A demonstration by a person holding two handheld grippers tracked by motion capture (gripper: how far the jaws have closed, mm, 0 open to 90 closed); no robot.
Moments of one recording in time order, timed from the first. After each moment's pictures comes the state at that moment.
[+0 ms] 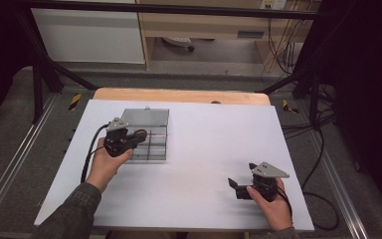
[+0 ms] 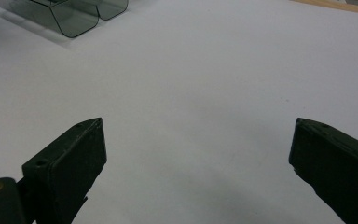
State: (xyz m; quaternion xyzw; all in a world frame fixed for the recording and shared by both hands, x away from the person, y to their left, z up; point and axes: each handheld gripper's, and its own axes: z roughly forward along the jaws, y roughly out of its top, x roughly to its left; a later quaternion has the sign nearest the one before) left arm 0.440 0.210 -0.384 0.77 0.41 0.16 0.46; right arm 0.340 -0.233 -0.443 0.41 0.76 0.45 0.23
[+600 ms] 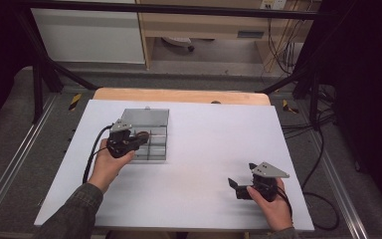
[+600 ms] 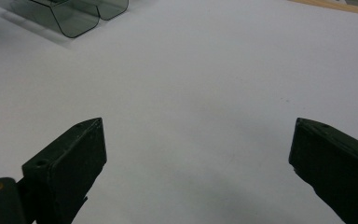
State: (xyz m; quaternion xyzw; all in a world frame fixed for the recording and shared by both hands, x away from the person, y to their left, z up) left arm 0.440 0.205 -0.389 0.77 0.41 0.16 0.46; right arm 0.339 -0.233 -0.443 0.41 0.76 0.45 0.23
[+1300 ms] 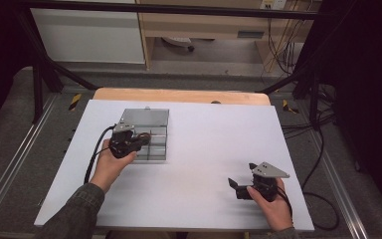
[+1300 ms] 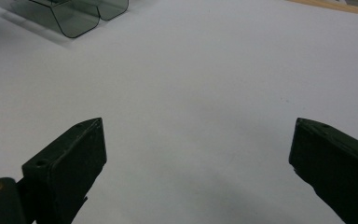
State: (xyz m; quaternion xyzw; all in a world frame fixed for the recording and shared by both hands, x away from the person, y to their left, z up) left arm 0.443 0.201 -0.394 0.78 0.41 0.15 0.45; right arm 0.339 -0.233 -0.443 0.41 0.76 0.45 0.23
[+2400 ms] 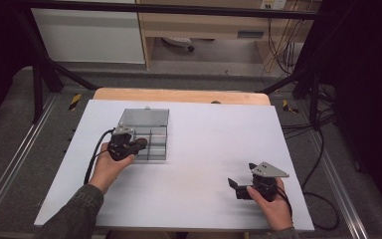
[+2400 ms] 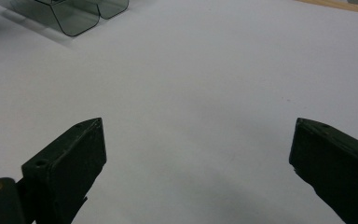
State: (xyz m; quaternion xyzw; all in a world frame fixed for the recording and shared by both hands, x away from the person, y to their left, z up) left arm 0.445 0.210 -0.412 0.79 0.43 0.14 0.42; right arm 0.340 -0.233 -0.443 0.41 0.76 0.45 0.23
